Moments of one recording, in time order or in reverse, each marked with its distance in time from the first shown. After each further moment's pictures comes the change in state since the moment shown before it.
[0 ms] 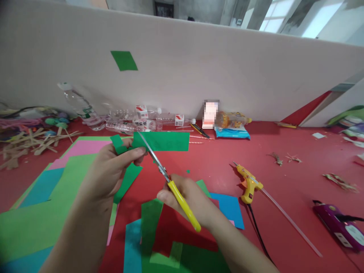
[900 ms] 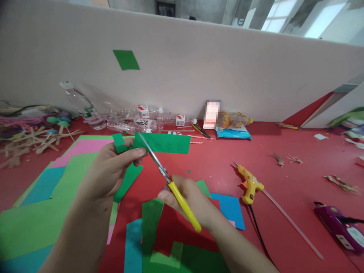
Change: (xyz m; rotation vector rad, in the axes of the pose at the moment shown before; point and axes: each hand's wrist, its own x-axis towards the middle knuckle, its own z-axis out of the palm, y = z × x) left_hand -0.001 0.000 -0.003 -0.003 -0.025 -0.047; right_hand 0.000 0.001 0.004 0.025 -0.009 -0.015
